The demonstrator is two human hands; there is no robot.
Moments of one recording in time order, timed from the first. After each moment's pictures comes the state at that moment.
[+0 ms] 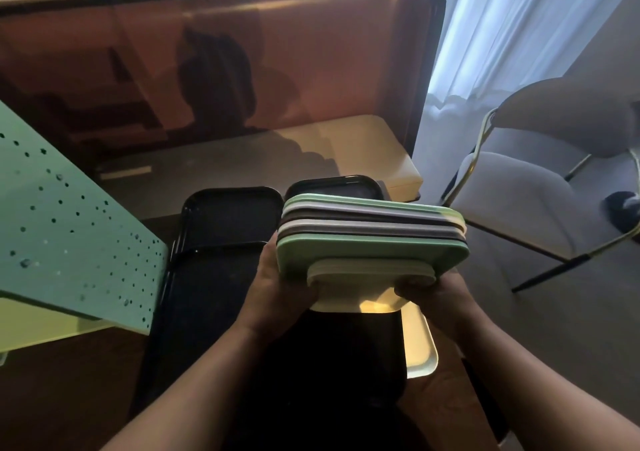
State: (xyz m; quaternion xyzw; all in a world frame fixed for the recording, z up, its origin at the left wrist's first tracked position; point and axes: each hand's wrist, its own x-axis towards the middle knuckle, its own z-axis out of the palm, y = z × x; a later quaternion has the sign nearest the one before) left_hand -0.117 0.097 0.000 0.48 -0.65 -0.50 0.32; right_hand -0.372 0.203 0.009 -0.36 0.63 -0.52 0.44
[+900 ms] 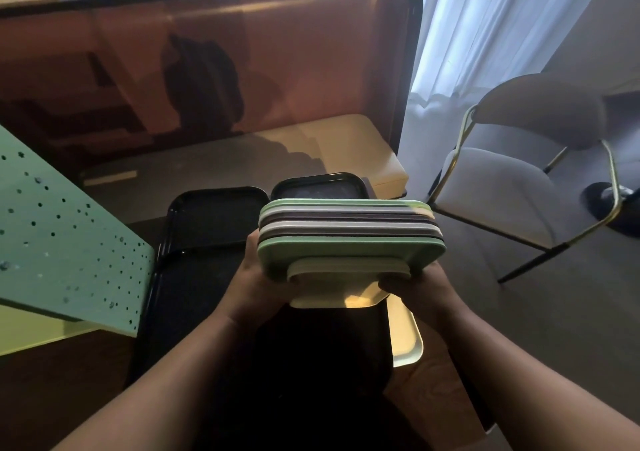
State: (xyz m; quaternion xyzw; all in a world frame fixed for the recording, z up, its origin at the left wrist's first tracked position) left_hand -0.112 0.093 0.018 0.48 -0.66 -0.51 0.26; right_hand -0.371 0.211 0.016 -0.39 0.63 -0.51 0.44
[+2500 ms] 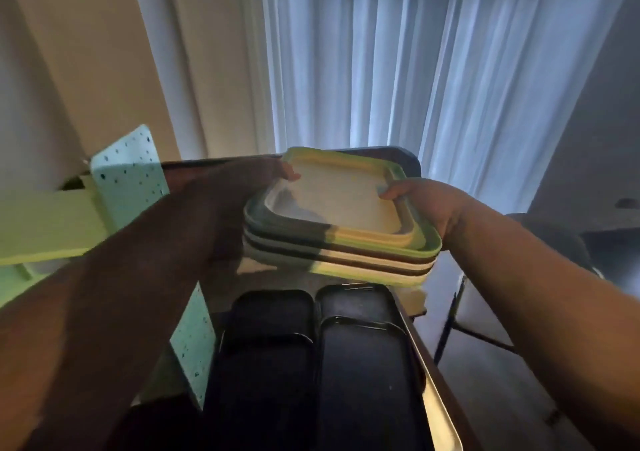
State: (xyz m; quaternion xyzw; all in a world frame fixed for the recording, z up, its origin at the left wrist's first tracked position) left_hand -0.031 0.057 0.373 0.46 -0.58 -0.66 0.16; right_hand -0.282 0.146 0.334 -0.36 0.65 -0.45 0.50
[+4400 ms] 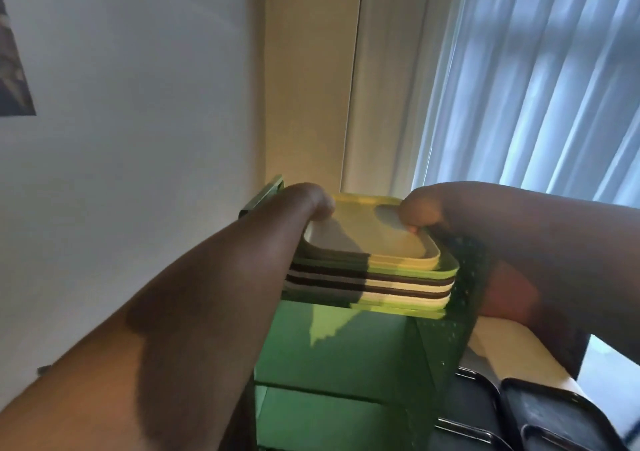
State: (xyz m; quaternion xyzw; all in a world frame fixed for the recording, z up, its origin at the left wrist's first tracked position) left_hand 0.315 -0.074 0.414 0.71 -0.68 -0.17 0.10; right_hand 0.146 -0.066 0.424 -0.66 0.74 0.13 0.02
